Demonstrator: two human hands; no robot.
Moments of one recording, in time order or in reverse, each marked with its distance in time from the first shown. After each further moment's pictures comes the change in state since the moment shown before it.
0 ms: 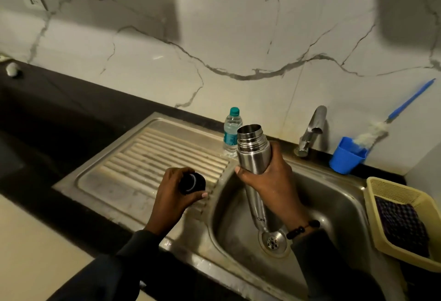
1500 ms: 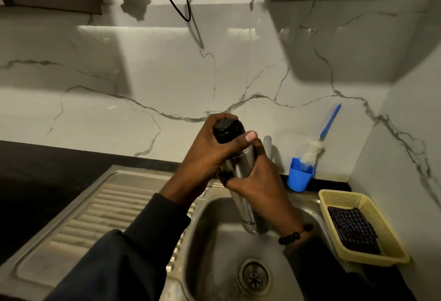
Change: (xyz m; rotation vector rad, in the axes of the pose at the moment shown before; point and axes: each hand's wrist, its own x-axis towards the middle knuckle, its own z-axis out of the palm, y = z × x) left_hand 0.097 0.254 0.001 -0.684 -0.375 0.132; right_hand 0.016 -0.059 -0.067 -0.031 0.162 -0.095
